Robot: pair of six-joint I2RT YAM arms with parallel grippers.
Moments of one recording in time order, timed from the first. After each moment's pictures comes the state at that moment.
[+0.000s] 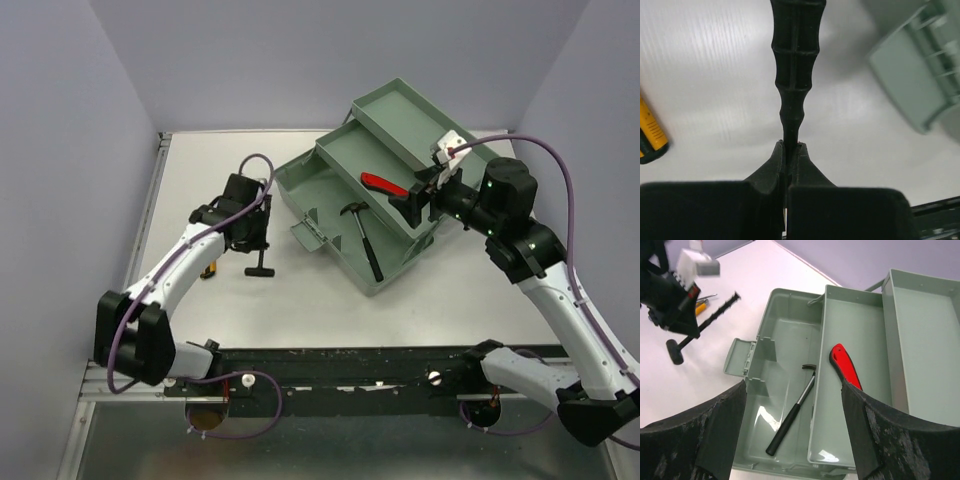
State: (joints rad) left arm -0.34 1.44 1.05 -0.72 0.01 -0.25; right arm 0.45 1.04 1.24 -0.40 -0.31 -0.19
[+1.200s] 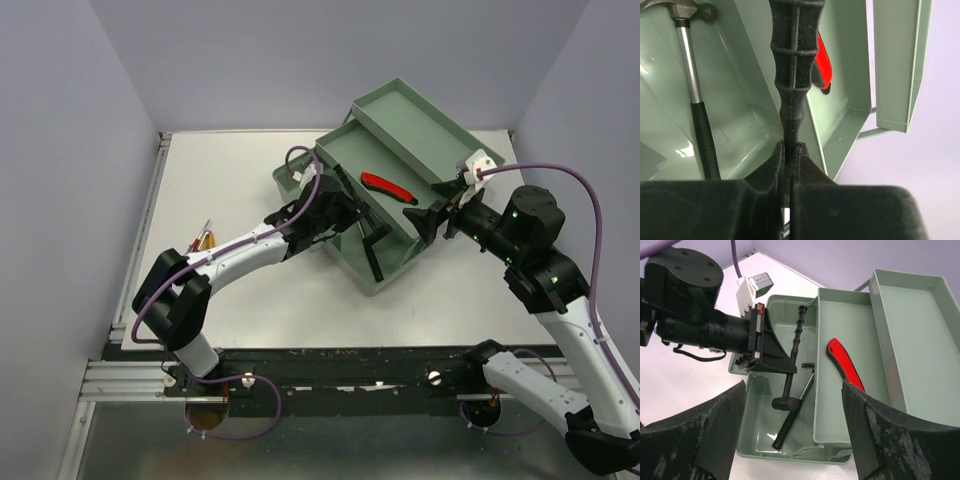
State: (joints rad) left arm -0.76 1.61 1.16 0.01 -0.07 -1.26; right arm 0.45 0.84 1.13 -0.41 -0.25 -0.13
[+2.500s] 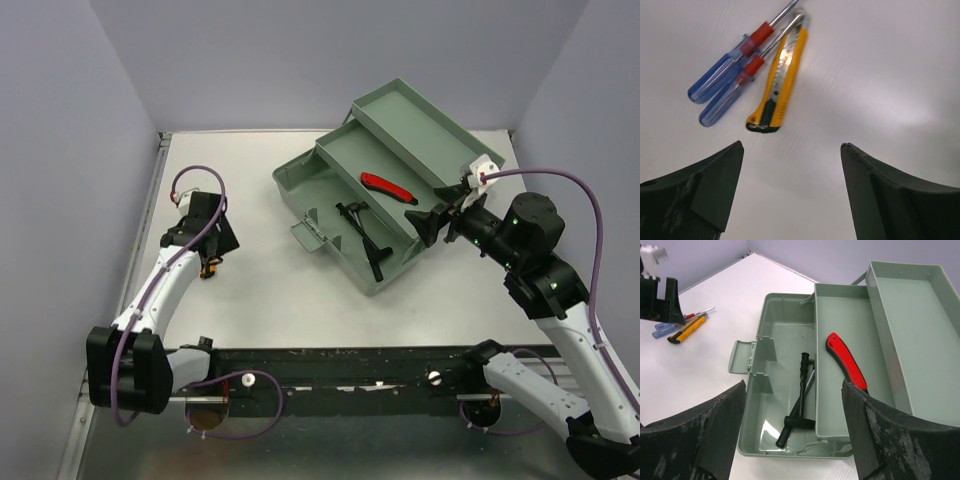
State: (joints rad) left arm -0.19 1.16 0.89 -0.61 -0.34 -0.55; right arm 0.45 0.80 1.08 -0.39 -0.22 -0.09
